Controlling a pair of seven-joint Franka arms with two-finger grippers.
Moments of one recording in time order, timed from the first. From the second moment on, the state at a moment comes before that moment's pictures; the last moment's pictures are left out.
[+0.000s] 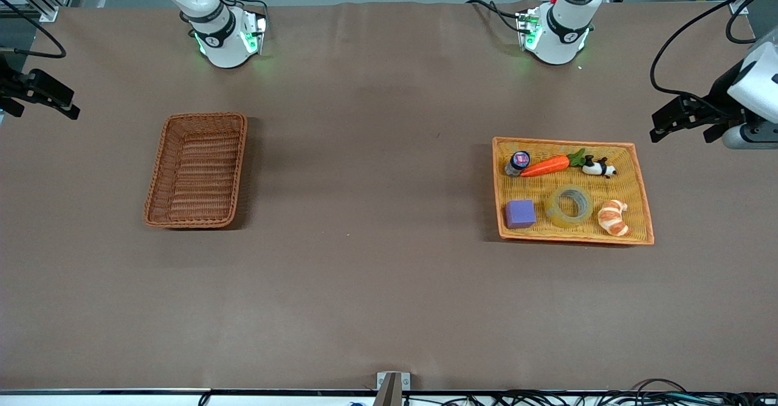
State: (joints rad) left arm -0.01 -0.01 -0.06 -1.60 -0.03 1.63 -0.06; right arm 0.07 -0.09 -0.12 -1.61 -0.03 1.53 0.01
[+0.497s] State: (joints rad) left arm 0.00 -0.01 -0.06 -1.60 -0.03 1.63 -0.06; right arm 0.07 -0.09 -0.12 -1.61 -0.03 1.53 0.01
